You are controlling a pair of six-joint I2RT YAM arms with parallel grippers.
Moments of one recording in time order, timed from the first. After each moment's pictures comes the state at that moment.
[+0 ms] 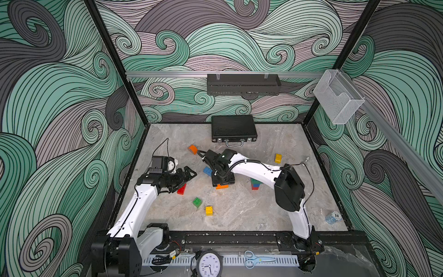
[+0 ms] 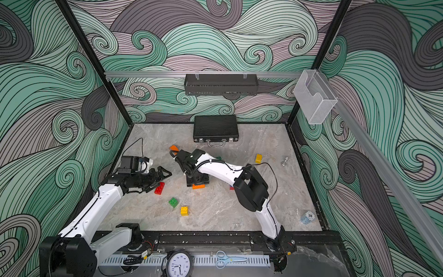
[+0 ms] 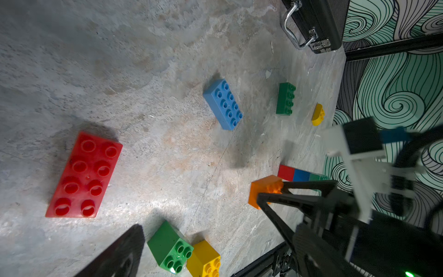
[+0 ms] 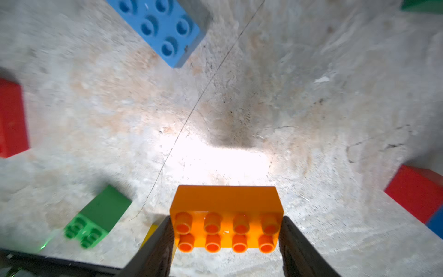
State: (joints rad) left arm -0.02 1.05 0.70 -0.67 0.58 -0.54; right arm 0.96 2.04 1.78 -1.17 0.02 0.74
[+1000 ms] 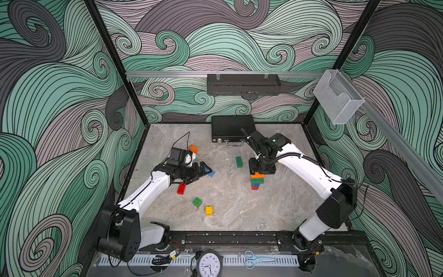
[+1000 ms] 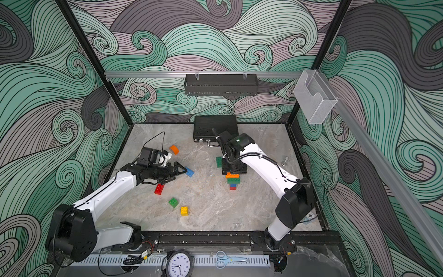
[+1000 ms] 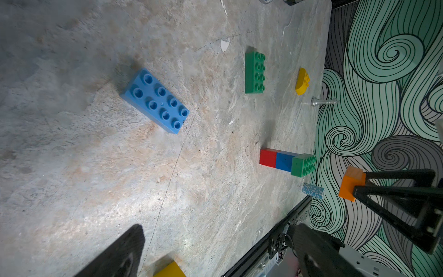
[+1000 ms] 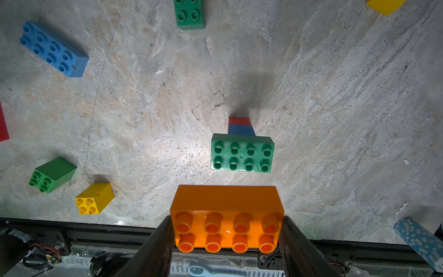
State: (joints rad) left arm -0.27 1.27 0.81 -0.51 0.57 -0.60; right arm 0.63 1.63 1.56 -1.39 0.03 0.52
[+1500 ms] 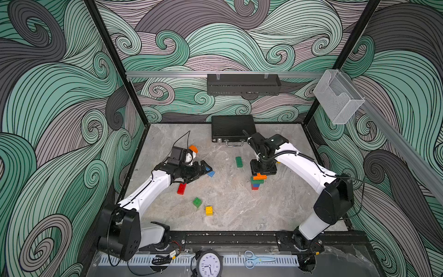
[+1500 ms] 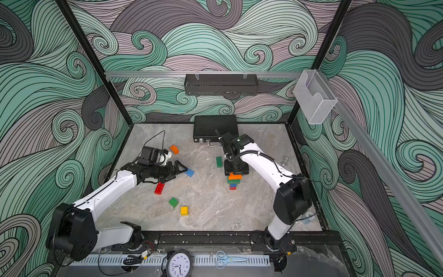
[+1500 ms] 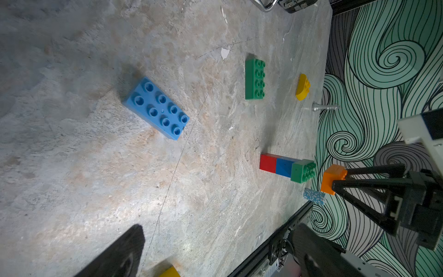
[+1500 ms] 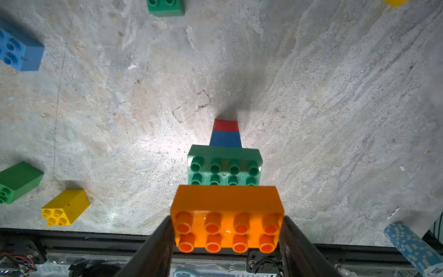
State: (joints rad) left arm -0.28 1.27 0.82 -0.50 0.55 -0.61; right arm 0.58 1.67 1.50 -1.35 0.03 0.46
